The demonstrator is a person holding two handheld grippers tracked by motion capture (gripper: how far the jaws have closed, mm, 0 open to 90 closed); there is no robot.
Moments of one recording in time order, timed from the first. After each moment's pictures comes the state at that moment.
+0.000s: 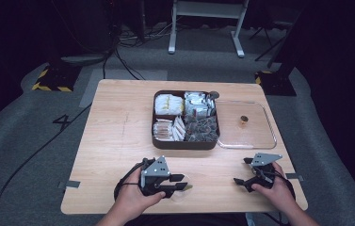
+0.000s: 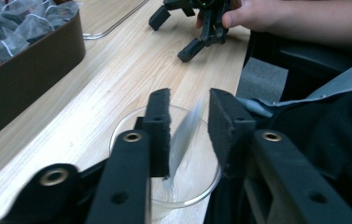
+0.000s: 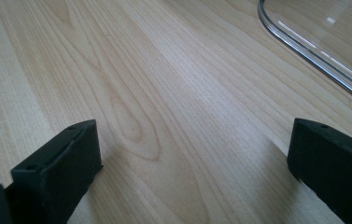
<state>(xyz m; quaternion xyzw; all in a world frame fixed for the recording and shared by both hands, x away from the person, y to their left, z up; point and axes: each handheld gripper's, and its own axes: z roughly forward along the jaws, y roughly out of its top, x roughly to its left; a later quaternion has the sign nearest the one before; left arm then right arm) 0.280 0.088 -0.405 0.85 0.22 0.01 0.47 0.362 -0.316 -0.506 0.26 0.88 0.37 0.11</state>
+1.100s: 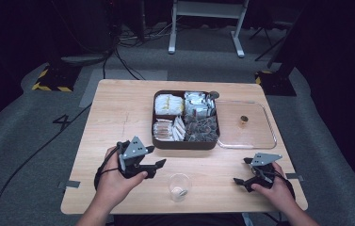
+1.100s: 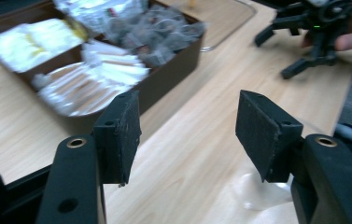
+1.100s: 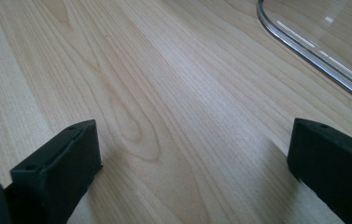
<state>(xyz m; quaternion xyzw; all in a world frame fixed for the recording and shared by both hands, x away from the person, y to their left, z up) 0.309 0.144 -0.381 0.82 0.32 0.14 0.45 0.362 -0.316 -0.506 0.26 0.88 0.37 0.11</state>
